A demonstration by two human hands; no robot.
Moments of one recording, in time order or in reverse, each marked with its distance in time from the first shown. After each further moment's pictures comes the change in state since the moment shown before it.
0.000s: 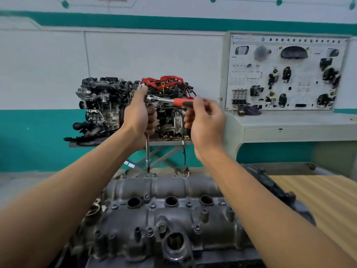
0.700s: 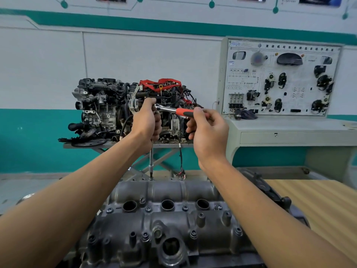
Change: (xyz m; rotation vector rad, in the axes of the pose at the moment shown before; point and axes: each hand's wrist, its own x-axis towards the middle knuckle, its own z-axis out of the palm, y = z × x) left_hand 0.015 -0.016 0.012 0.002 0.039 -0.045; right_hand -0.011 -0.007 -0.013 -0.075 0.028 0.017
